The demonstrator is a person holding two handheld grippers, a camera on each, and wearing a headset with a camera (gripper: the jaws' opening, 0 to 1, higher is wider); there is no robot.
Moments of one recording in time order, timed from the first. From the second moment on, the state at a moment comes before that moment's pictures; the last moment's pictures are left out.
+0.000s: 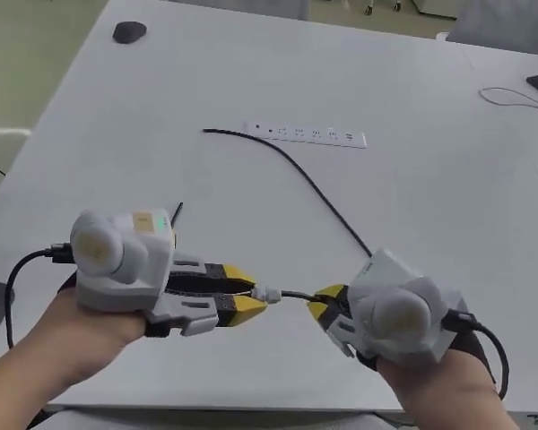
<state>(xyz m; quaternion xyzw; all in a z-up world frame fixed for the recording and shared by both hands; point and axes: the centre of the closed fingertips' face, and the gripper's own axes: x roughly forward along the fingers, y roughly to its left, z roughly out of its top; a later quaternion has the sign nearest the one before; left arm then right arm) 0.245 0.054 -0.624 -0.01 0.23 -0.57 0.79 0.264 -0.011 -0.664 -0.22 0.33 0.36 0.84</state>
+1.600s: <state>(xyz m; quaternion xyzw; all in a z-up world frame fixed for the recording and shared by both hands) 0.248 0.061 -0.623 -0.01 0.23 -0.55 0.81 0.258 -0.041 -0.668 -0.13 0.32 0.34 0.87</state>
